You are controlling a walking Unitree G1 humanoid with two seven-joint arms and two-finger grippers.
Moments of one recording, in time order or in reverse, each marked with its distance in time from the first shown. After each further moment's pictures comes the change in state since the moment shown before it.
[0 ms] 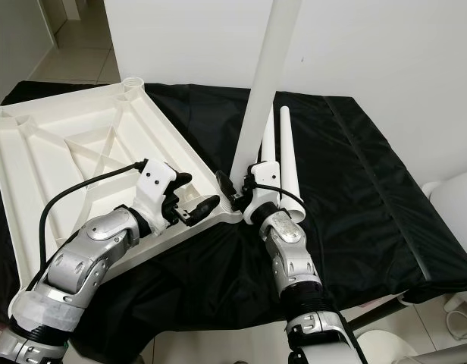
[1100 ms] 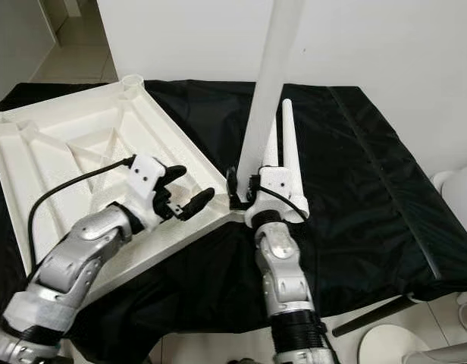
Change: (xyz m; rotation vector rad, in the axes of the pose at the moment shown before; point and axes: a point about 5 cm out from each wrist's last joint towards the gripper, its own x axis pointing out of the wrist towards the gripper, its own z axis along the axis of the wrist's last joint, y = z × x) left arm -0.014 0.009 0.000 -0.019 -0.060 0.017; right arm -0.028 -0.010 0.017 -0.050 -0.019 -0.202
